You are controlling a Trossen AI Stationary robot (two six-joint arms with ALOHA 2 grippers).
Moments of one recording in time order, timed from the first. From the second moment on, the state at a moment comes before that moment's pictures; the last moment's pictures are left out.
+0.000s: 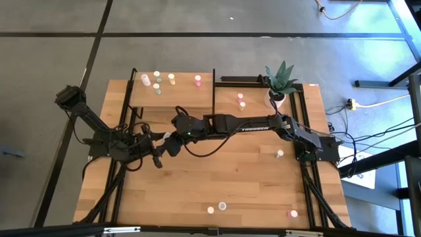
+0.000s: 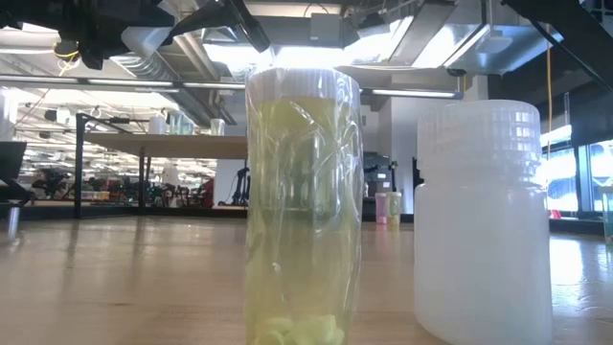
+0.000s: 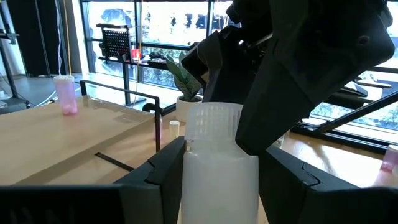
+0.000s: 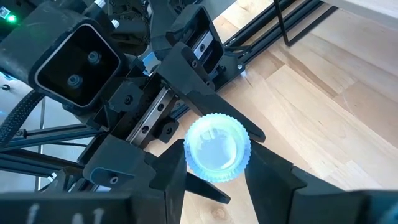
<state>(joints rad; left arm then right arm) -0.73 0.93 0.26 0.70 -1.21 -0.10 0.09 2.30 2.35 -0.63 0.15 0.75</state>
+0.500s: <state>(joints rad) -0.73 0.93 0.26 0.70 -1.21 -0.10 0.09 2.30 2.35 -0.63 0.16 0.73</state>
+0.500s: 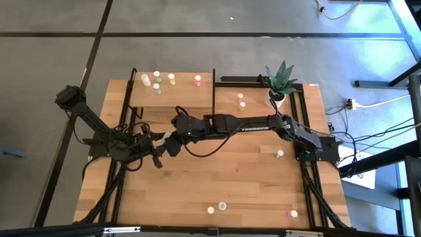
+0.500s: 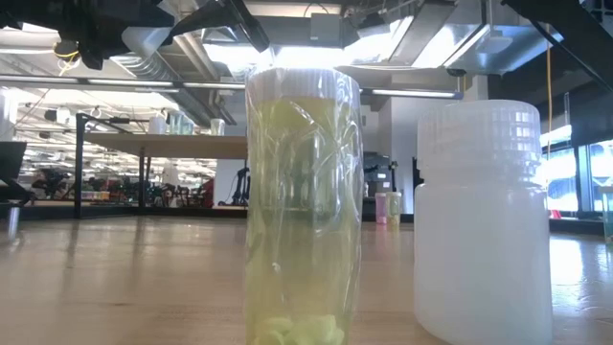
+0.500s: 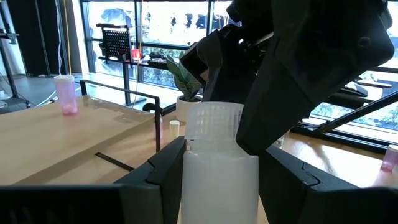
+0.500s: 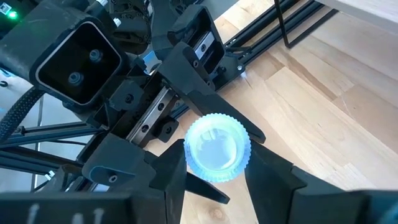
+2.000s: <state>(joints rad) -0.72 0.93 0.26 0.73 -1.21 -0.09 0.09 2.30 2.35 -0.62 0.17 0.73</state>
